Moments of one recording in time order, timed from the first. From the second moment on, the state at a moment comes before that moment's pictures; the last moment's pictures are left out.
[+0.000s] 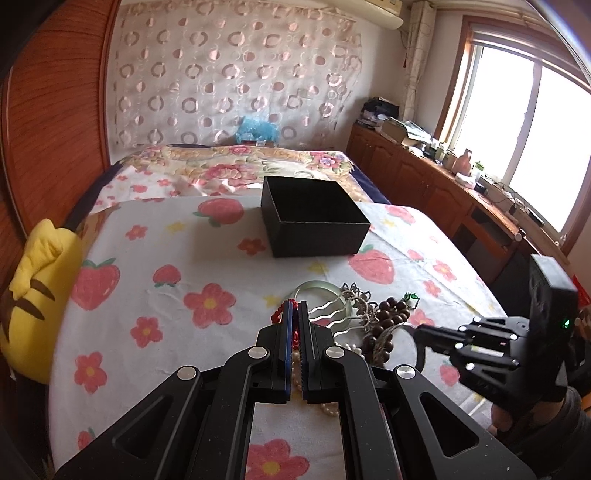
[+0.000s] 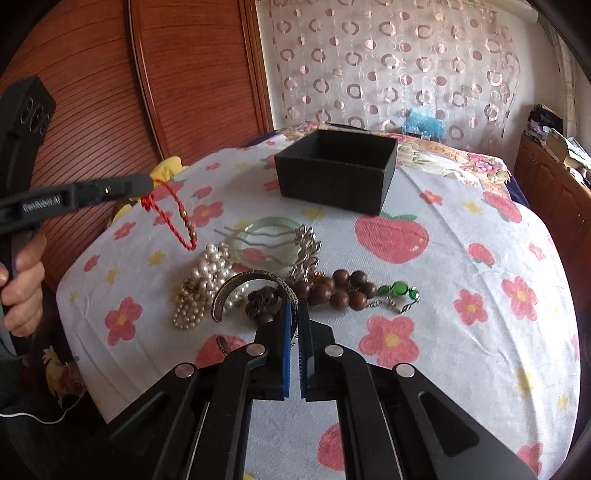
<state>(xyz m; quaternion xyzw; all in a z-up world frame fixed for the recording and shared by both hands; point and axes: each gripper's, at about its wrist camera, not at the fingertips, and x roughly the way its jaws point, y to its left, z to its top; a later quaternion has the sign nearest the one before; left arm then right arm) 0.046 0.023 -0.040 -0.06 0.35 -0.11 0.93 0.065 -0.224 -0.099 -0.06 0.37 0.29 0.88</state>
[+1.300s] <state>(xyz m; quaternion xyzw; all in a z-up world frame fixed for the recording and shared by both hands) 0.168 0.007 0.006 0.00 0.31 -0.10 0.95 0.264 -0.176 -0.065 -0.16 0.35 0.27 0.88</state>
